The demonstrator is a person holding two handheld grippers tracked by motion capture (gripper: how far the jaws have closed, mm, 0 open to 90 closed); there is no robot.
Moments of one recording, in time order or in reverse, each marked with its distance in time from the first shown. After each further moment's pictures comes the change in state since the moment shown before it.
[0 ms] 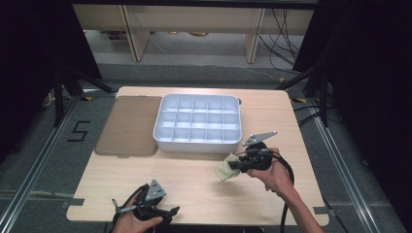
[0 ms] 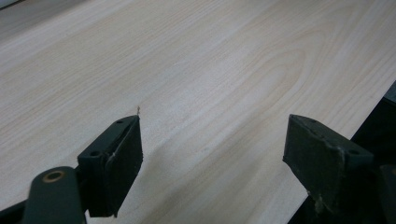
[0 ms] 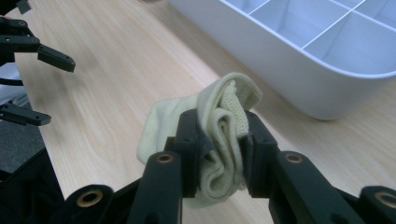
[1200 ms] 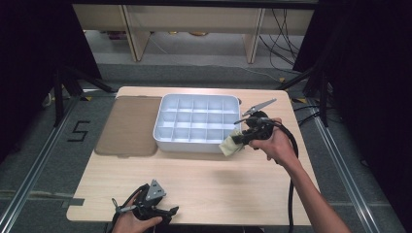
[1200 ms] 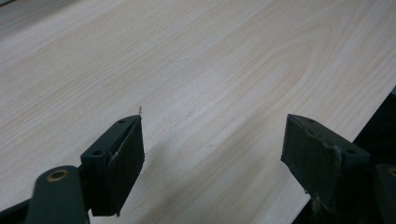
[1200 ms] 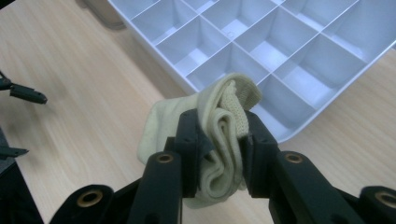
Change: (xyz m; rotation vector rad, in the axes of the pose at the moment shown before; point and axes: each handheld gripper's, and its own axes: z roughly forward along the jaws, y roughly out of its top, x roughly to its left) left arm 0.002 0.000 0.000 0.015 0.002 0.016; right arm -0.023 0.073 -0.027 0.050 -0.095 -0.005
